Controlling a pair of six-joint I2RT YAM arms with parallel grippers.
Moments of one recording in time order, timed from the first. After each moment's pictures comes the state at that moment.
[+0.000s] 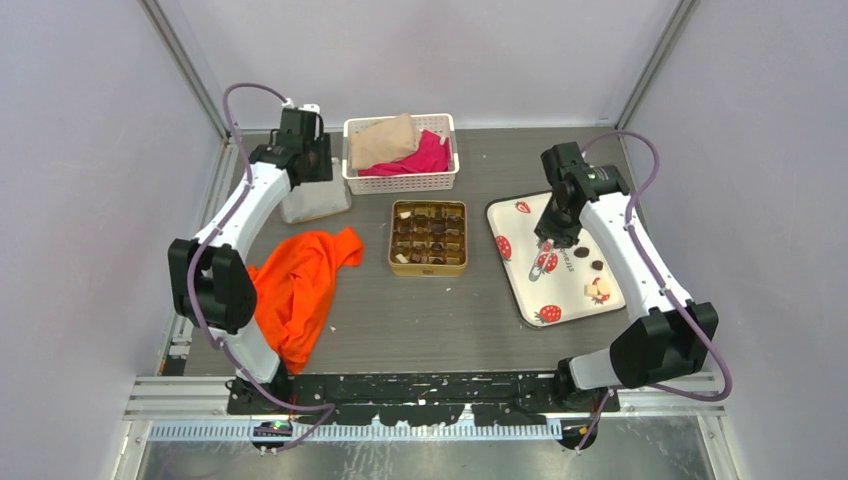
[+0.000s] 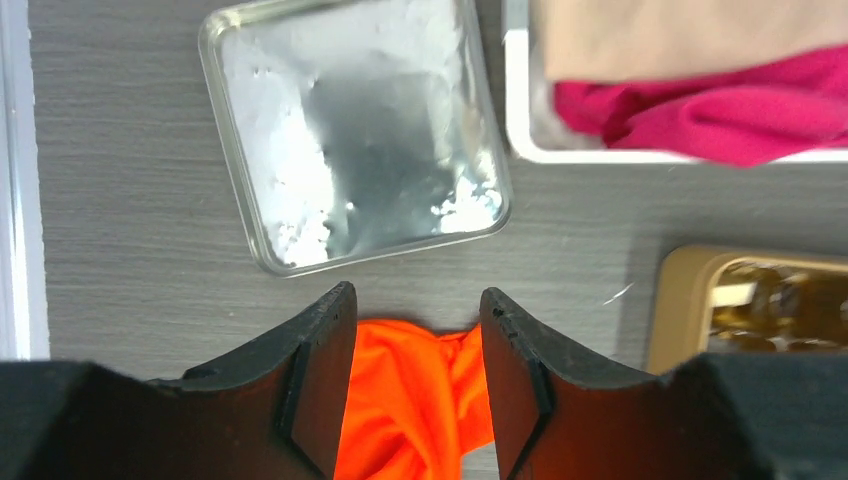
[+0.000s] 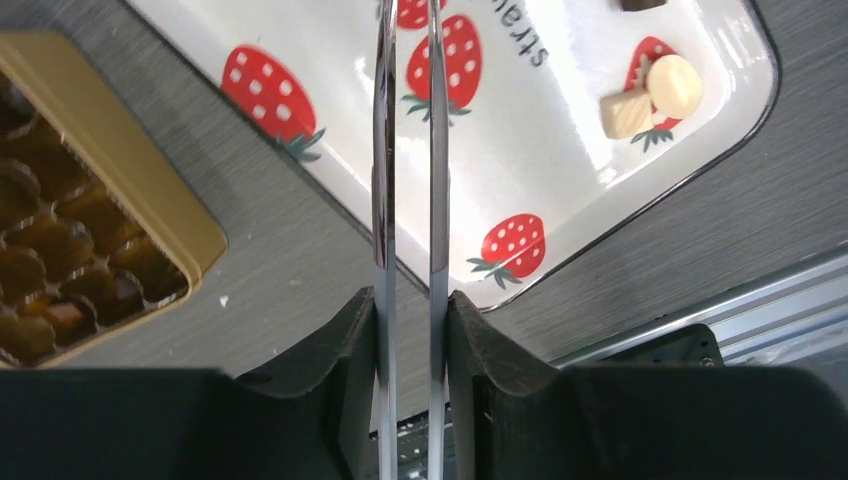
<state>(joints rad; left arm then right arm) -0.21 1.73 1.53 -0.60 -0.21 -0.15 0.18 1.41 1.38 -1.21 0.26 0.69</state>
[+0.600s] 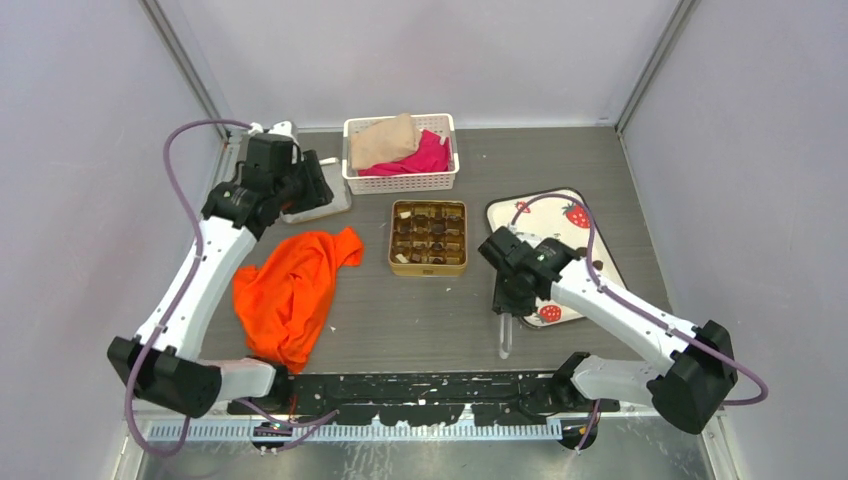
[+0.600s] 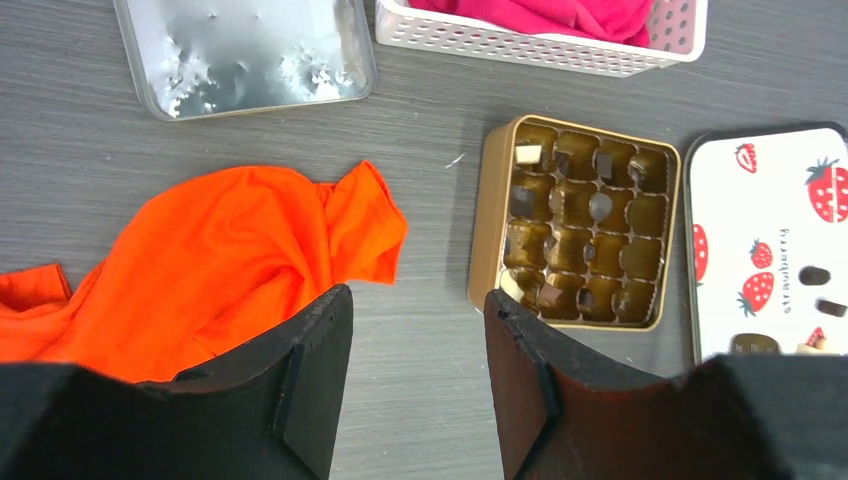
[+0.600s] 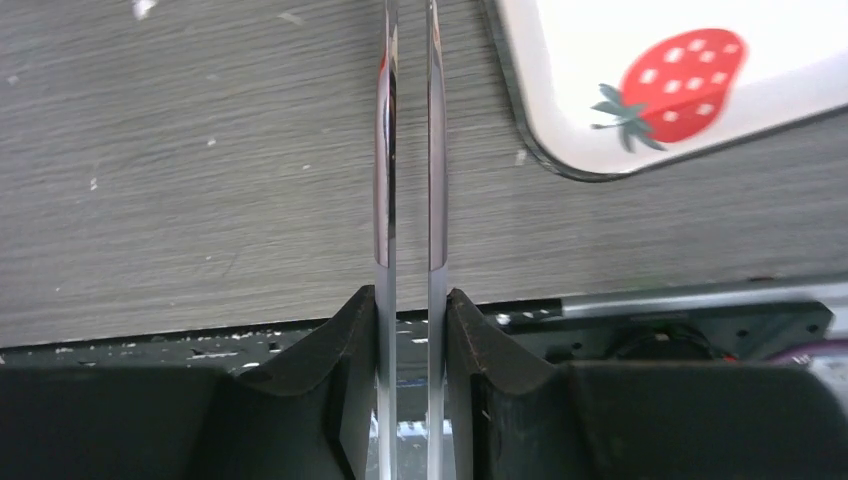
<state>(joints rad) -0.30 1.31 1.39 -0.78 -0.10 -0.46 0.68 1.17 0.95 -1.13 0.18 0.84</state>
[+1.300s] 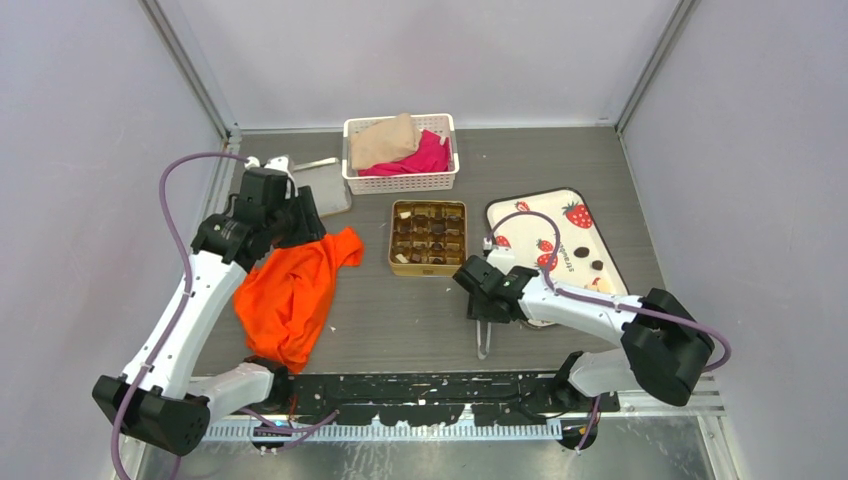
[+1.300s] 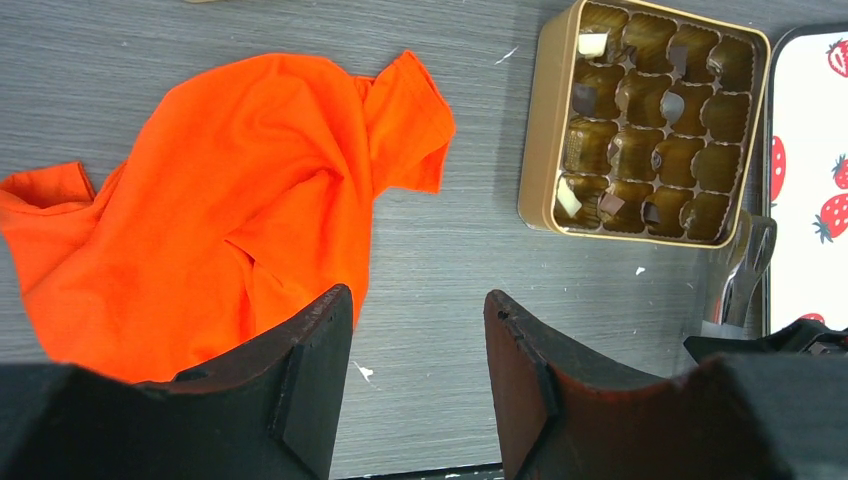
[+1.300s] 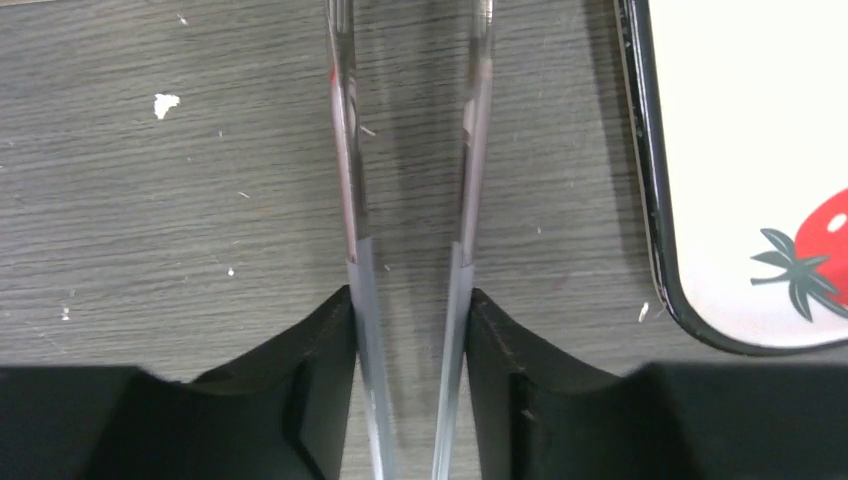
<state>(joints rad) -0.31 1.10 1.21 -0.88 -0.09 -0.44 0.86 1.32 0.71 -0.64 0.34 0.93</state>
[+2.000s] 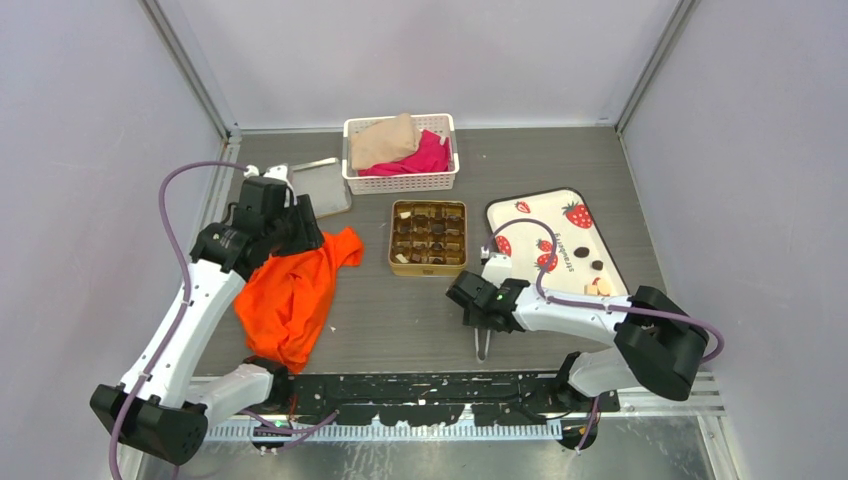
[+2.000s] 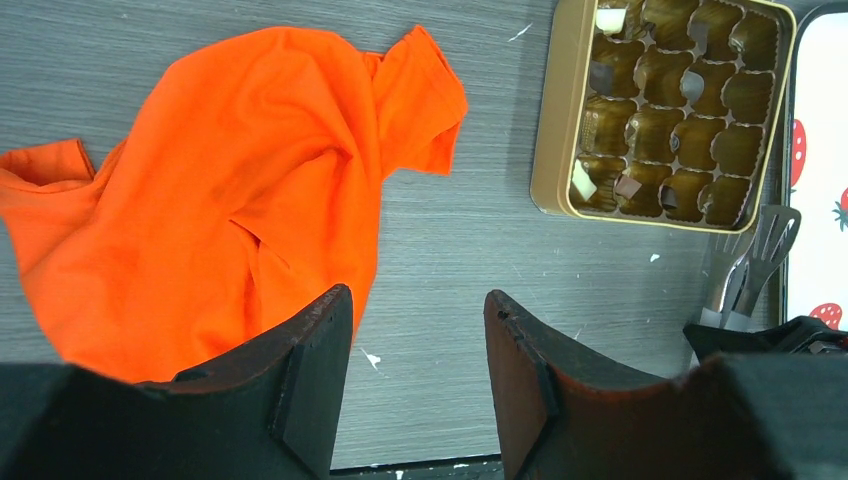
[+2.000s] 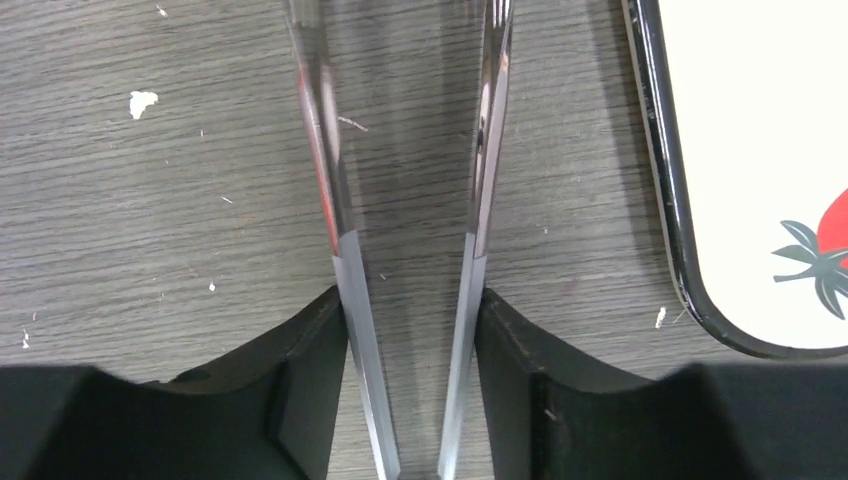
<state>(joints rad) -0.31 1.06 1.15 -0.89 -0.09 -0.44 0.96 1.34 0.64 -0.56 0.46 1.02</state>
